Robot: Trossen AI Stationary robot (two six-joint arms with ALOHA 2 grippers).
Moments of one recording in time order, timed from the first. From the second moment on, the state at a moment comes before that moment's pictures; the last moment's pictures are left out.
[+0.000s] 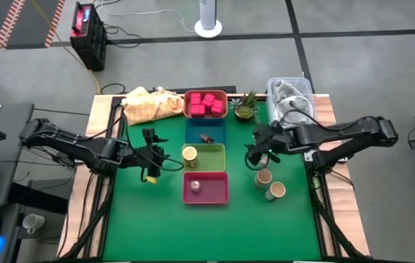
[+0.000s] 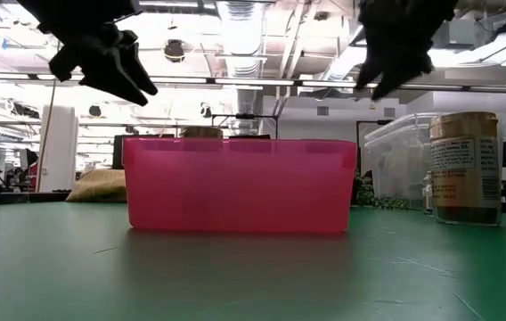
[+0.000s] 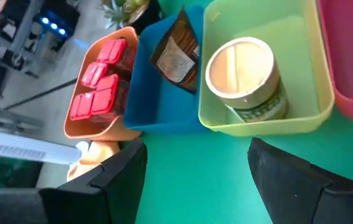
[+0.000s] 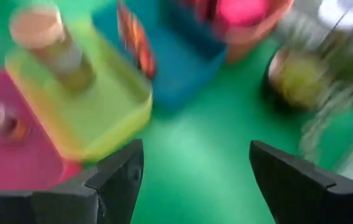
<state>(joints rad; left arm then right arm) -0.21 1.00 0.74 -0.47 -0.67 0.18 0.10 1.20 1.02 -0.78 0.49 0.65</state>
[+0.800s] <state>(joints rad) -0.19 1.00 0.74 -0.43 -0.66 0.18 0.25 1.35 1.08 -1.06 0.20 0.89</state>
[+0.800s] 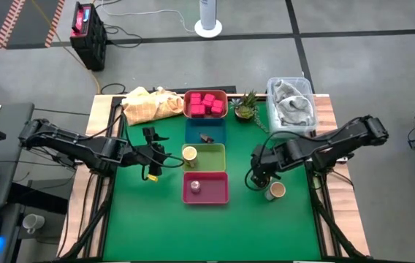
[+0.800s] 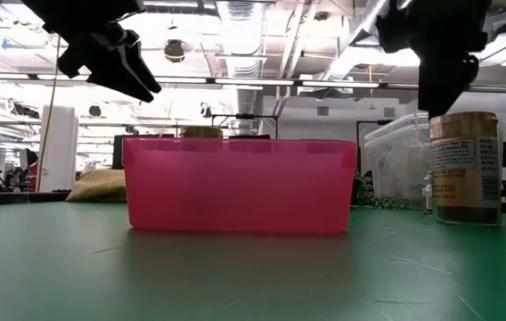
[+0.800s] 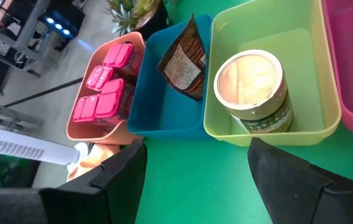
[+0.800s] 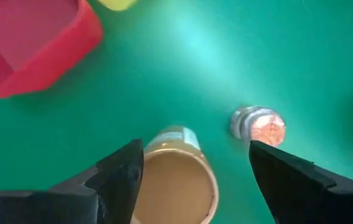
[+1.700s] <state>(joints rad) -0.19 1.00 0.74 -0.43 -0.66 0.18 0.24 1.39 1.09 -1.07 0.02 0.89</state>
